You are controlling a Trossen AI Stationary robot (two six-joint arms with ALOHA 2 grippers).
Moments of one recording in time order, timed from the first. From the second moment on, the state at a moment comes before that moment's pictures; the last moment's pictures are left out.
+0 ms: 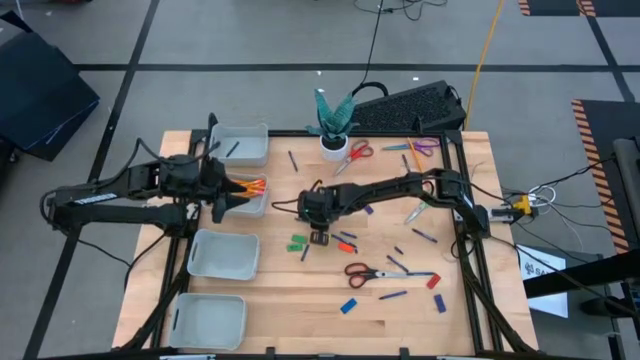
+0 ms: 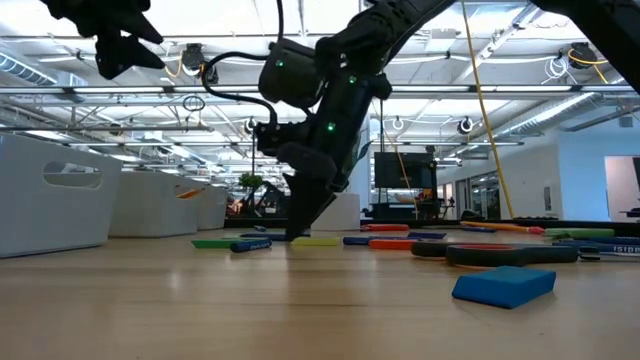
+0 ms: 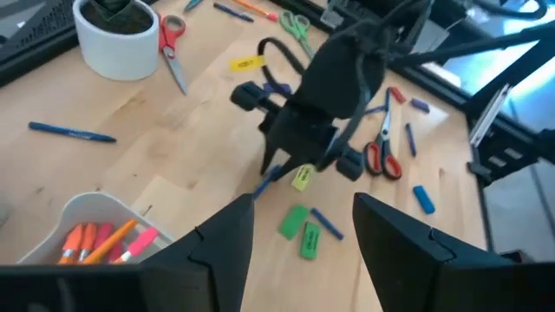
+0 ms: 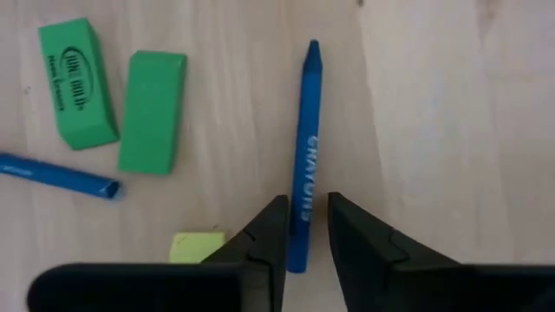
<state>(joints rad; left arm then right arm) 0.17 0.61 0.75 -0.67 0.08 -0.39 -0.04 2.20 1.46 -0.57 -0.03 0.09</state>
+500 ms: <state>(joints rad) 0.17 0.62 0.75 -0.76 0.04 -0.46 -0.03 2.17 1.46 -0.53 0.02 0.05</state>
